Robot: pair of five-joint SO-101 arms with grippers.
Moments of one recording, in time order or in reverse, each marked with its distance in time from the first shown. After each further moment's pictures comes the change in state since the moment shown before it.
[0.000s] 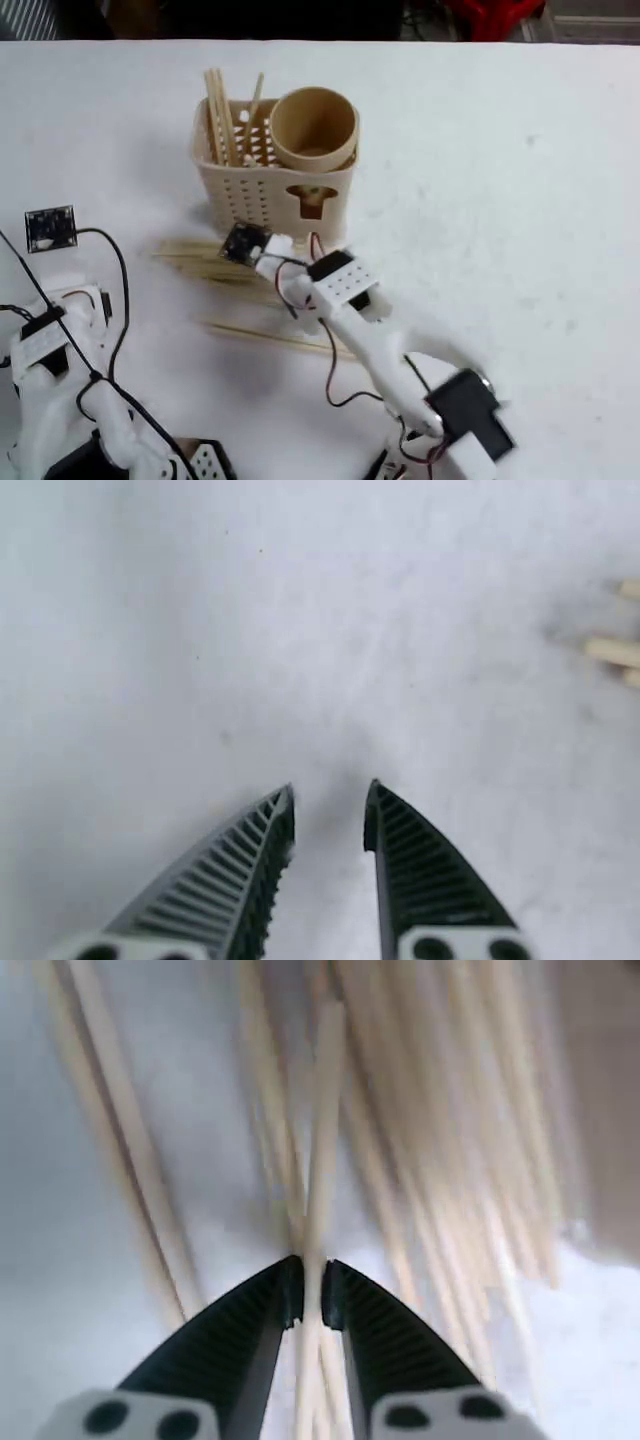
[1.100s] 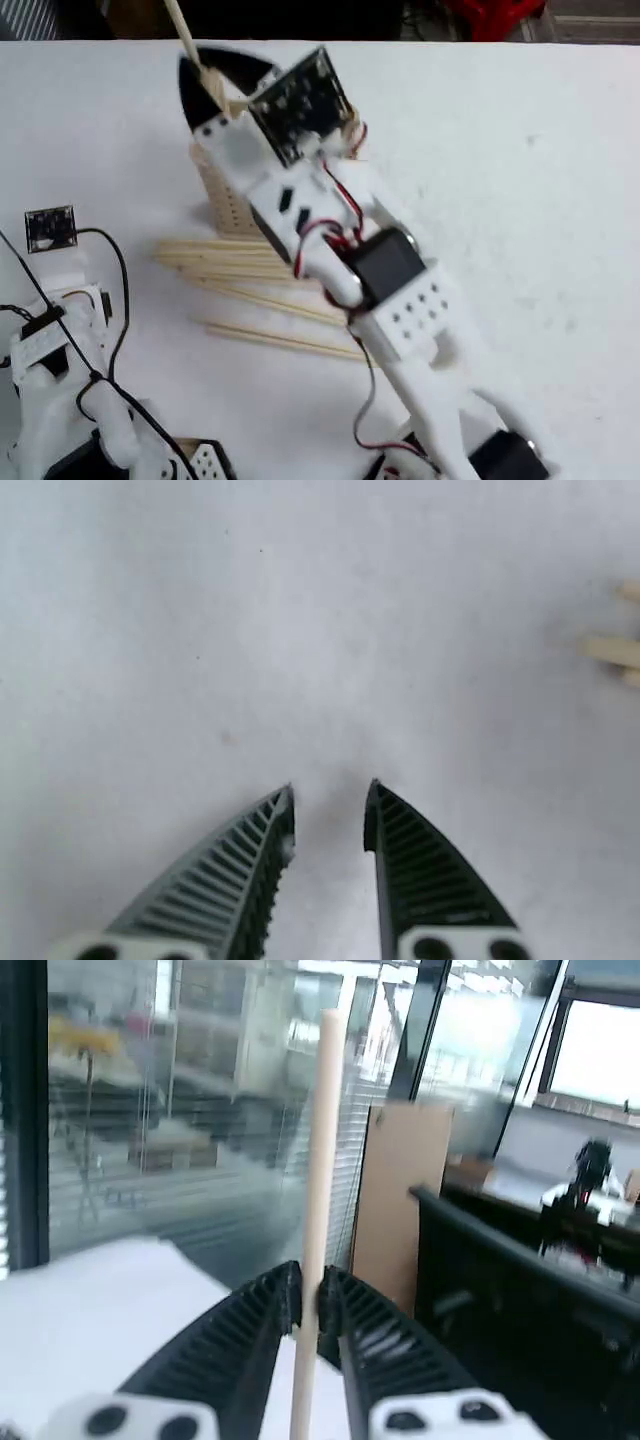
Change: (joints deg) left arm 0.0 0.0 0.0 0.0 0.0; right arm -5.1 -15.1 -40.6 -26.7 -22.8
